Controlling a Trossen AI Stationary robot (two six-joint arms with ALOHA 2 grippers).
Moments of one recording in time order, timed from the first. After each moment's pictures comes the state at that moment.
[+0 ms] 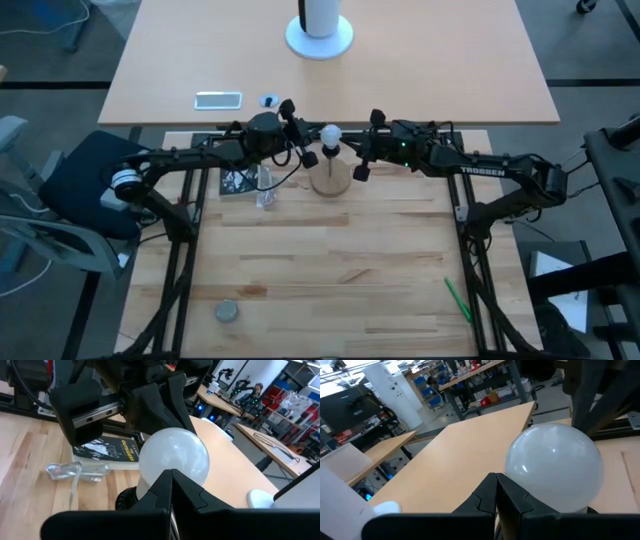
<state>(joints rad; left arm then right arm) 0.43 1.53 1.05 0.37 -0.08 0.42 -0.37 1.34 0.94 0.22 0.04 -0.45</state>
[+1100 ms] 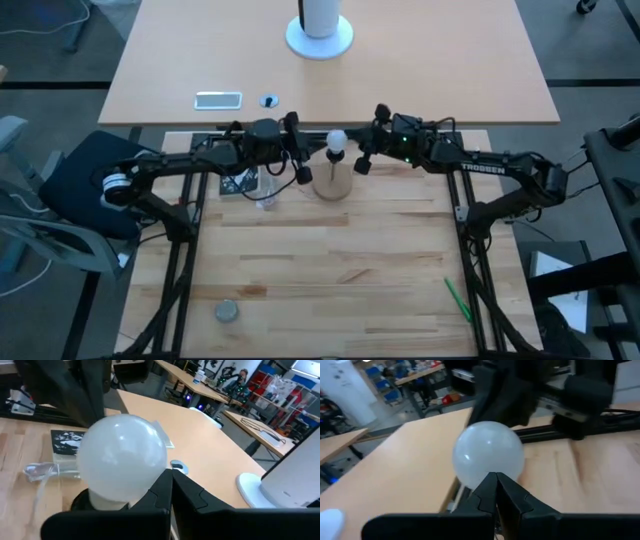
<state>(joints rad) 0.38 1.46 1.05 0.20 0.04 0.33 -0.40 1.34 0.94 0.22 0.07 -0.42</state>
